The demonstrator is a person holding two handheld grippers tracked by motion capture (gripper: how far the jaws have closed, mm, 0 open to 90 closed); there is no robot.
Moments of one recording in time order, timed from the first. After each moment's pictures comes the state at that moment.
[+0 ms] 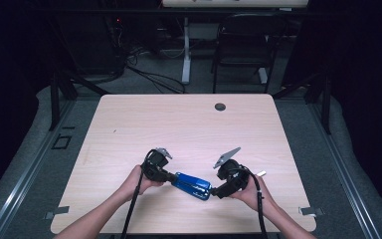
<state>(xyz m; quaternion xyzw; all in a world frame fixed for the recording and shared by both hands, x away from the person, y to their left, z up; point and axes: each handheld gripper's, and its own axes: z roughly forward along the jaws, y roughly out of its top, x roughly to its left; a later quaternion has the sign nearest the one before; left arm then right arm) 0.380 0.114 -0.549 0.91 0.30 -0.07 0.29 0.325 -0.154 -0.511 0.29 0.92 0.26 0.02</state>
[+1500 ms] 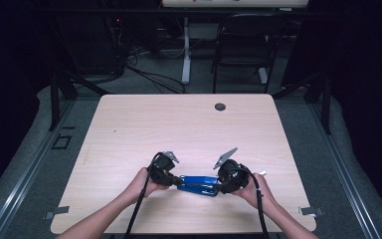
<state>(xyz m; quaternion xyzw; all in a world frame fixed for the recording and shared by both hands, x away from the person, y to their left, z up) 0.368 0.094 -0.548 0.91 0.28 -0.08 0.29 0.334 -0.158 -0.523 0.29 0.93 0.23 0.04</state>
